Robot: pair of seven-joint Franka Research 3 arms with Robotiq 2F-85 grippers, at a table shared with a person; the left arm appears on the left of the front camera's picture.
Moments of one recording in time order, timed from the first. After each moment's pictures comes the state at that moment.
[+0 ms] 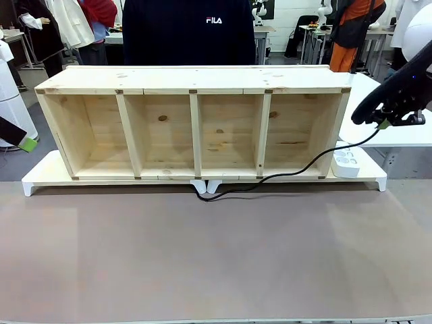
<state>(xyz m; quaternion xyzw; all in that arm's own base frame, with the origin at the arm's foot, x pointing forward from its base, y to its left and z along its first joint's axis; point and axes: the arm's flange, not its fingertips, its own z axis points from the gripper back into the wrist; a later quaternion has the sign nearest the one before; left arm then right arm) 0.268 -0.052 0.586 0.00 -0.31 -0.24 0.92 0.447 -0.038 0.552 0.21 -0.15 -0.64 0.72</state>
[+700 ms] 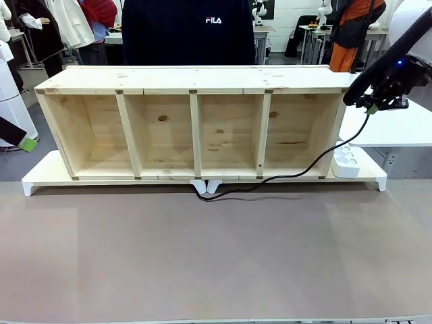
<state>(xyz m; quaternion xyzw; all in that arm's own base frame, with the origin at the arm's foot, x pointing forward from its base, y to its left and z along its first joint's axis) 0.268 -0.052 0.586 0.00 -0.31 -0.24 0.92 0.514 -0.041 0.559 0.23 -0.14 -0.66 0.71</state>
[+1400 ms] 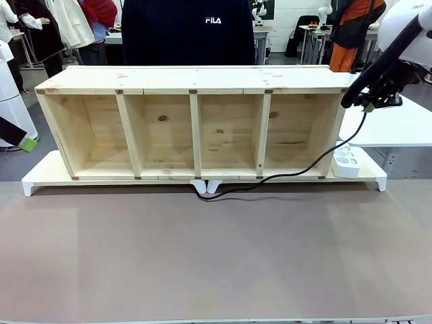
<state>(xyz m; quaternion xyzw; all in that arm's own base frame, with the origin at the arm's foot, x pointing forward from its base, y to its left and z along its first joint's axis) 0.268 -0.052 0.586 0.00 -0.31 -0.24 0.92 0.540 -0.043 0.554 0.20 -0.16 -0.66 0.71</state>
